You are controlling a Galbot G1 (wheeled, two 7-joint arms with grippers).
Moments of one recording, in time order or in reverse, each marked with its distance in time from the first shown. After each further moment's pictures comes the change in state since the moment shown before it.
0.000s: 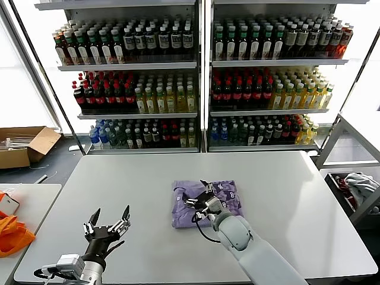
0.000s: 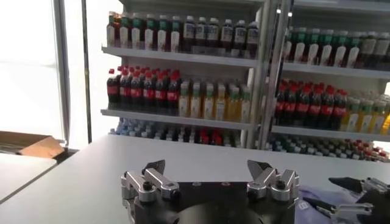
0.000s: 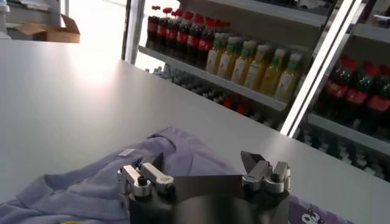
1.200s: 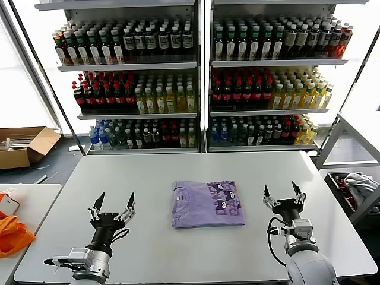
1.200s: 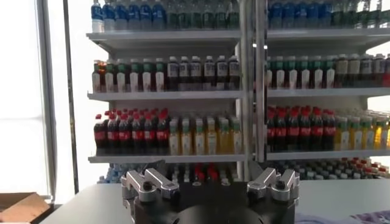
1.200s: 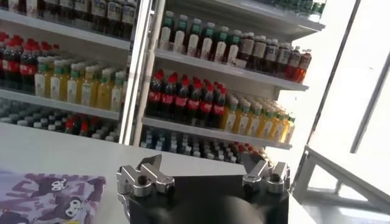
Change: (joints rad) left arm -0.093 0.019 0.041 0.100 0.129 -0.164 0.047; right arm -0.564 -0.036 0.645 0.485 -0.045 0.015 0.175
